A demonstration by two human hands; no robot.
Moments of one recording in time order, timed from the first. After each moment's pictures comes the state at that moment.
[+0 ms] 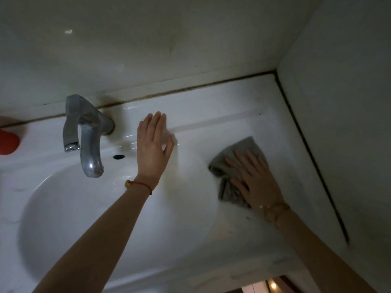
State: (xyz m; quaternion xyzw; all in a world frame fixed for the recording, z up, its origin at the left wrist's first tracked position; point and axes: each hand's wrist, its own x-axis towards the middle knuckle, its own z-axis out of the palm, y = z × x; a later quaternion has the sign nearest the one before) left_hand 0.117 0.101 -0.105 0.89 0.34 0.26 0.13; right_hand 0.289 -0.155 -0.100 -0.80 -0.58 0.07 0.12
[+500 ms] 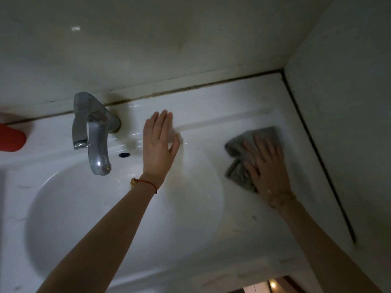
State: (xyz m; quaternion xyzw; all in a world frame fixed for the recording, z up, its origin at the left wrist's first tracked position) left_hand 0.116 0.103 -0.104 0.90 0.33 0.27 0.13; right_hand 0.309 -0.139 -0.099 -0.86 -0.49 0.05 0.11
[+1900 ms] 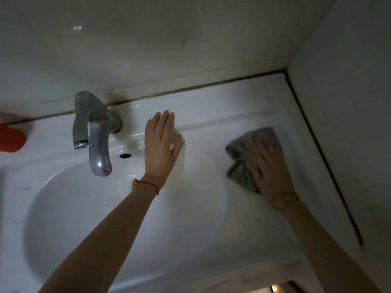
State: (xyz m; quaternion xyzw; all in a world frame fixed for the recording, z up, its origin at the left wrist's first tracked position) left_hand 0.116 0.103 -0.107 0.89 0.33 0.28 0.13; right_hand 0.310 -0.133 -0.100 -0.84 -0.52 0.07 0.12
